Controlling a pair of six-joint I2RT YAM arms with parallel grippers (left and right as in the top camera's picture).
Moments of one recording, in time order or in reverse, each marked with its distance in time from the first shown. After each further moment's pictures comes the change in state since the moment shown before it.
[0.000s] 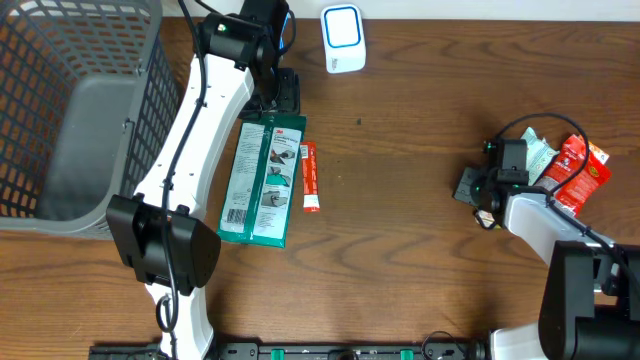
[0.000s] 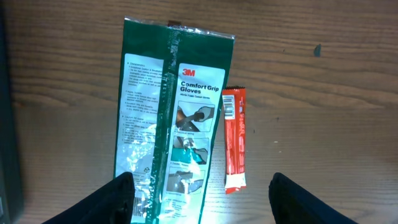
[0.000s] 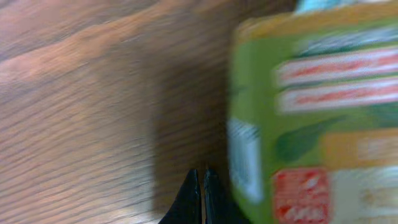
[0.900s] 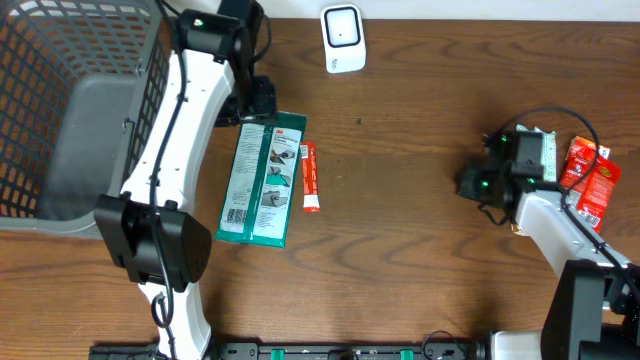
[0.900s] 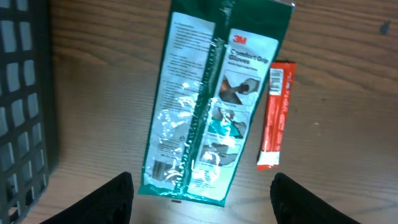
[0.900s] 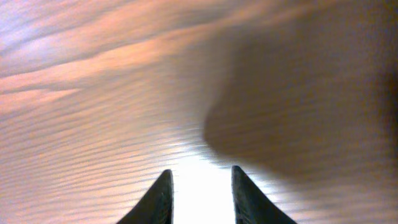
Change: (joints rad) left arm 0.076 0.000 0.000 -0.131 -0.023 0.005; right arm -0.016 -0.071 0.075 -0.145 -0.226 -0.079
